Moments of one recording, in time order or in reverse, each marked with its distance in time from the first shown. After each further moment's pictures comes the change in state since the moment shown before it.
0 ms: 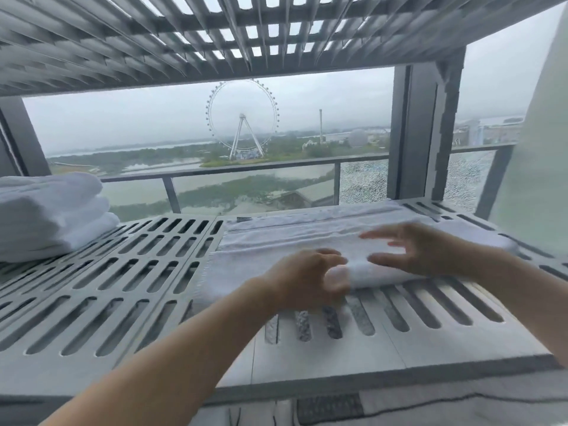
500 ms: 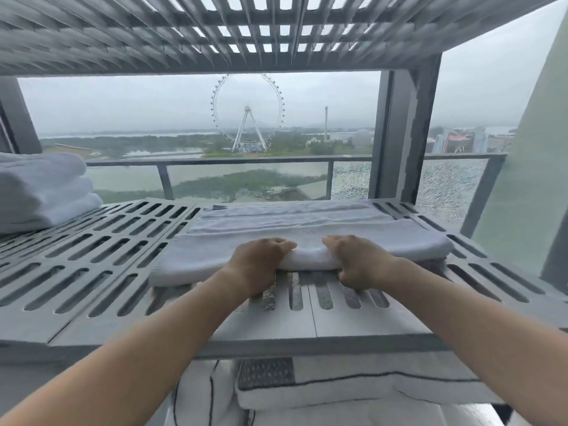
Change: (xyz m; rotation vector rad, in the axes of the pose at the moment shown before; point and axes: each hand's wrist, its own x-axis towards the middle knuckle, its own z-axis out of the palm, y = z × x) left_hand 0.010 0.028 0.016 0.288 0.004 -0.272; right_hand -0.011 0.013 0.021 -0.453 -0.145 0.092
